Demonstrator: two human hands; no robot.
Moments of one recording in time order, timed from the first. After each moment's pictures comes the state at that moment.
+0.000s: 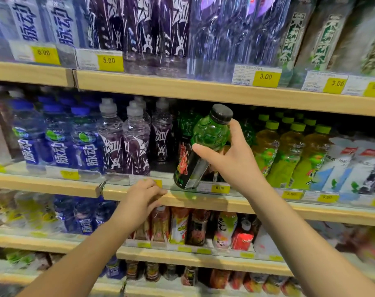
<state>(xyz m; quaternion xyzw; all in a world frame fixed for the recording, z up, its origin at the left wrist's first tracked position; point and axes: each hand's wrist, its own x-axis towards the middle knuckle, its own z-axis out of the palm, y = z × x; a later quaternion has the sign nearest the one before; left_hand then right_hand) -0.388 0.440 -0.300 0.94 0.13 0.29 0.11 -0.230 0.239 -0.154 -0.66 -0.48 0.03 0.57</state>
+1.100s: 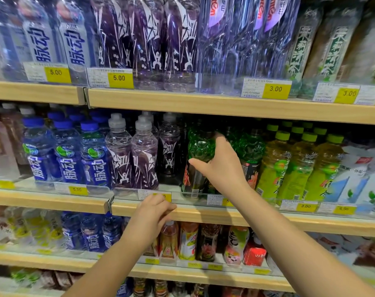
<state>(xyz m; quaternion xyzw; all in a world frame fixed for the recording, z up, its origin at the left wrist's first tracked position) -0.388 0.432 -0.294 0.94 0.15 0.29 0.12 -0.209 0.312 -0.173 -0.80 -0.44 -0.12 0.39</state>
